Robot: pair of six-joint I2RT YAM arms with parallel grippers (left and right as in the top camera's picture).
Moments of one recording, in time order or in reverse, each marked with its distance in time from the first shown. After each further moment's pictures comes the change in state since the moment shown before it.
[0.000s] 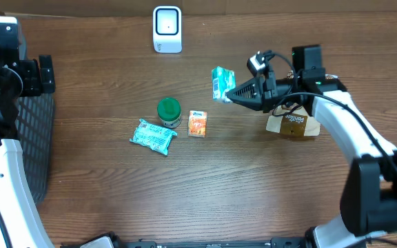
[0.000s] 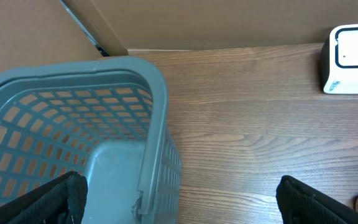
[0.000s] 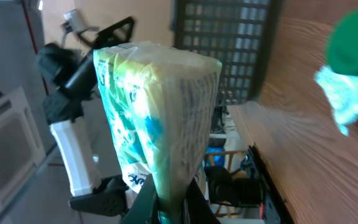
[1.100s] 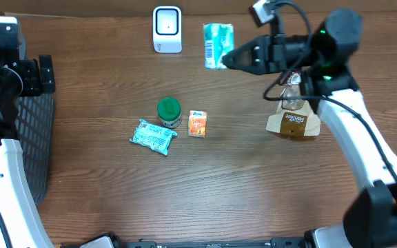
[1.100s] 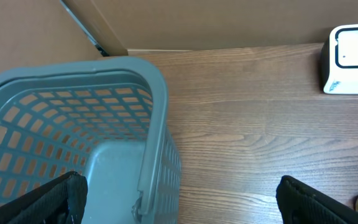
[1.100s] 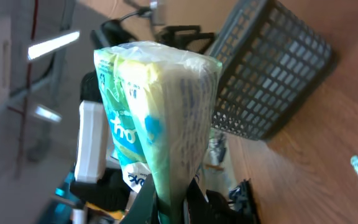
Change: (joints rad) left arm 0.000 0.000 0.000 0.000 0.000 0.000; right arm 0.061 -0.063 0.128 0.901 0.050 0.703
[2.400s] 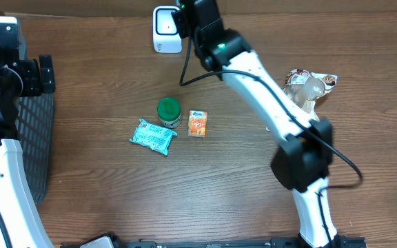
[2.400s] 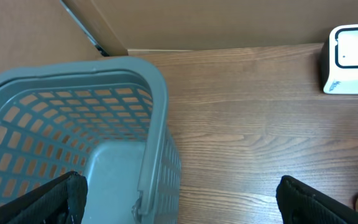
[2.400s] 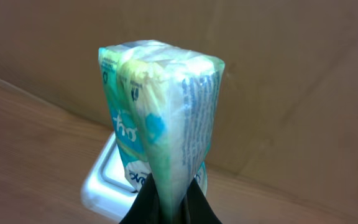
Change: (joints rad) left arm 0.000 0.000 0.000 0.000 0.000 0.000; right arm 0.394 0.591 0.822 -0.838 1.837 -1.351
